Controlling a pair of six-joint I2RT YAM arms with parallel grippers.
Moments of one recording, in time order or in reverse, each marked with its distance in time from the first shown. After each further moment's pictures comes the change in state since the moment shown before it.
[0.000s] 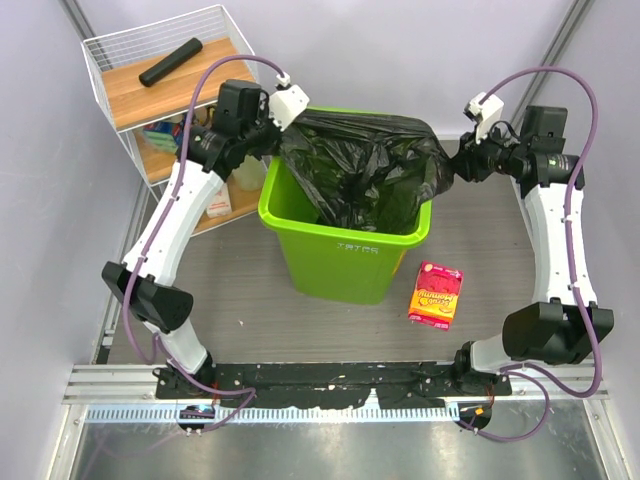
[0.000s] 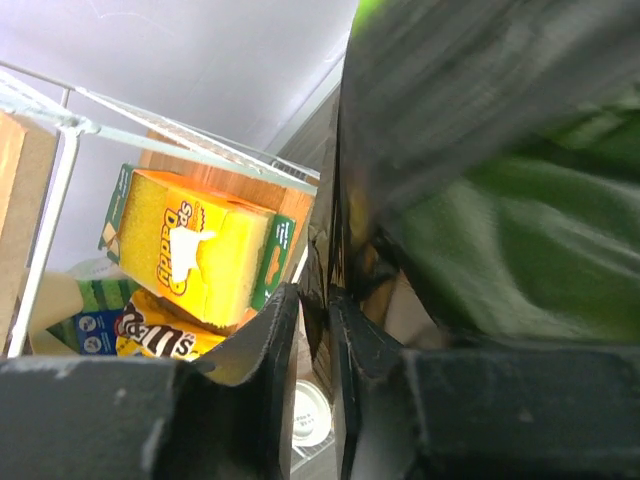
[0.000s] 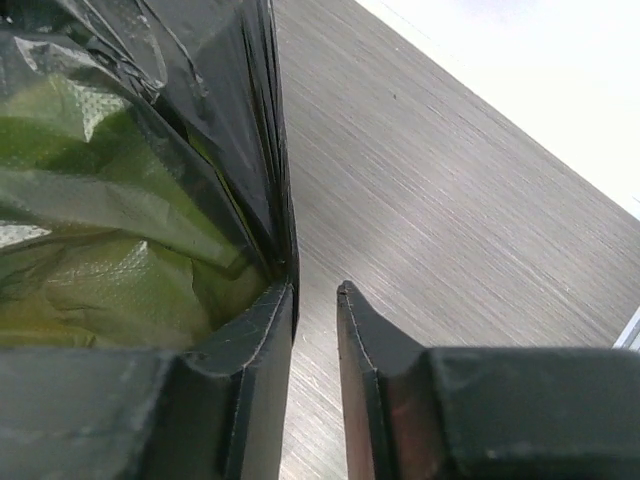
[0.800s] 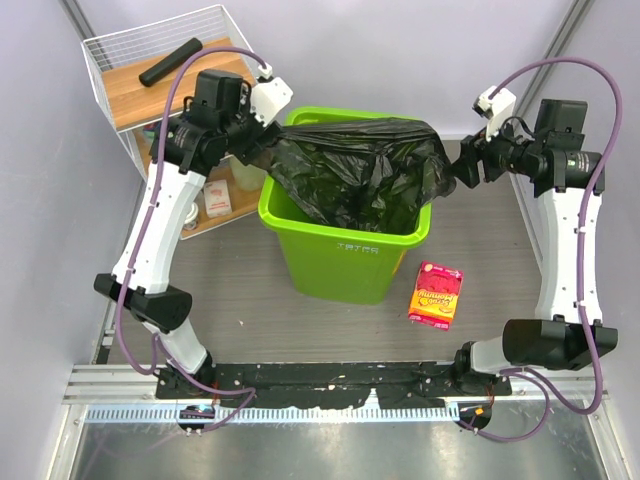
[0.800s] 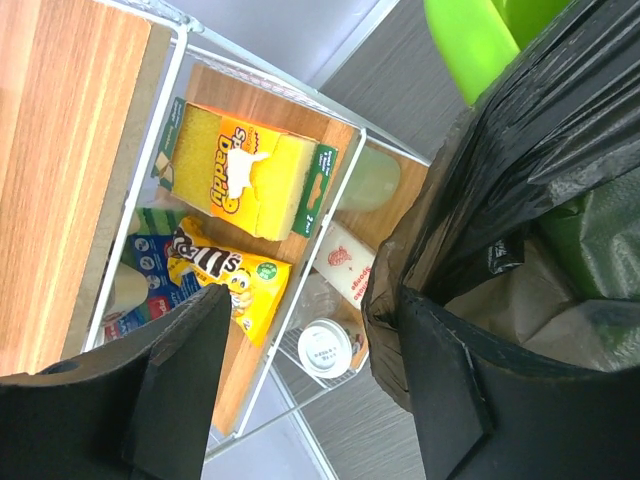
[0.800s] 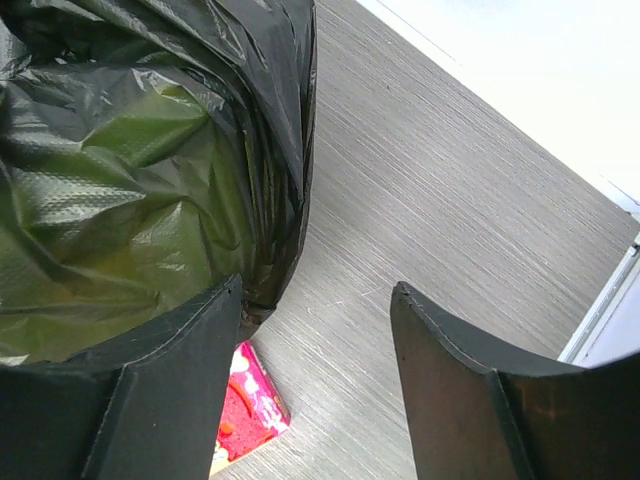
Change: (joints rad) left arm 0.015 -0.002 0.222 -0.266 -0.047 0.001; right arm -0.009 -0.029 0.142 -0.187 0.022 -0.028
